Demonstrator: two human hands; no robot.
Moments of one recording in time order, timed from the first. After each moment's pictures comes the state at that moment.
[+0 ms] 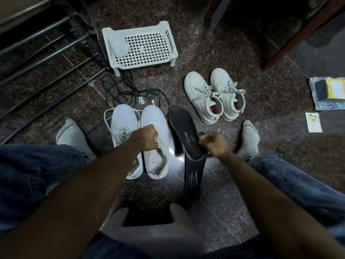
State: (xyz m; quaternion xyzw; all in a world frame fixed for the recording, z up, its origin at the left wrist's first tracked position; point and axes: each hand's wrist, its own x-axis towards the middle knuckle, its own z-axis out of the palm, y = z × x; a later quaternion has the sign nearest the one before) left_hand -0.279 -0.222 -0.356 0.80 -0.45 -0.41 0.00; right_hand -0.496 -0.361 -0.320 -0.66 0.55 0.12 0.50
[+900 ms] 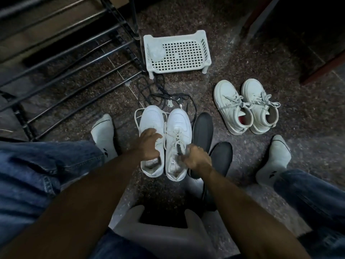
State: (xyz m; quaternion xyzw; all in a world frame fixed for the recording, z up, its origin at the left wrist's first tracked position) left_hand -0.250 -0.140 -0.367 0.84 -0.39 -0.38 0.07; right_hand -0.413 -0.272 -0.338 -0.79 0.42 0.29 0.34
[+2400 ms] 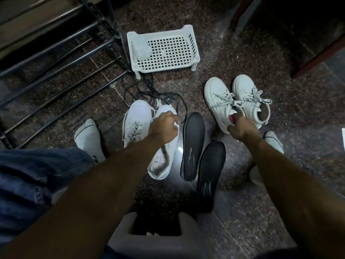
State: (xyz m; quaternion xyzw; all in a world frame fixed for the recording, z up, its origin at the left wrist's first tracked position) left_hand -0.267 -0.254 -0.353 0.85 -0.42 -0.26 0.18; right_hand -0.454 -0.452 -0.342 -0.82 0.49 0.20 0.20
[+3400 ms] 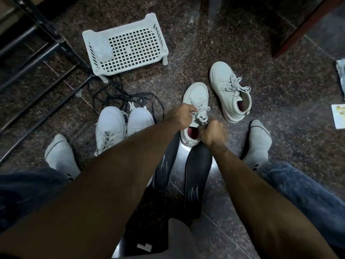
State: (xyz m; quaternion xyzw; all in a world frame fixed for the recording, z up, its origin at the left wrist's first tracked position) left_hand -0.318 -0.391 -0.384 0.79 -0.40 -0.44 0.18; right_hand -0.457 -0.423 -0.371 -0.74 0.61 0.11 0.28
